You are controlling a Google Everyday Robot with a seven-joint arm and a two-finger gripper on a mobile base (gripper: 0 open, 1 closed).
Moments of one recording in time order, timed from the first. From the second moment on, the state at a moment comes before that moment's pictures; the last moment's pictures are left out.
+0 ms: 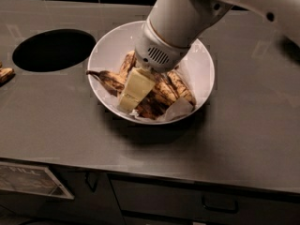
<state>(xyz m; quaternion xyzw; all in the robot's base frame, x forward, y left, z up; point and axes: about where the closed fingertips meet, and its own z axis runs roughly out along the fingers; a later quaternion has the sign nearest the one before) 0.468 0.032 0.935 -0.60 0.76 0.13 0.21</state>
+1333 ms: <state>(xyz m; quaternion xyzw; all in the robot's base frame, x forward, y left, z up) 0.495 0.049 0.938 -0.62 0.75 0.09 0.21</state>
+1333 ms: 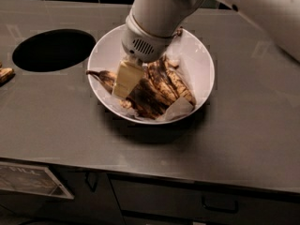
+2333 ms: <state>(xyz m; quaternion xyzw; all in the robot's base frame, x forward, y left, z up) 0.493 0.044 0.916 -0.60 0.77 0.10 0.20</state>
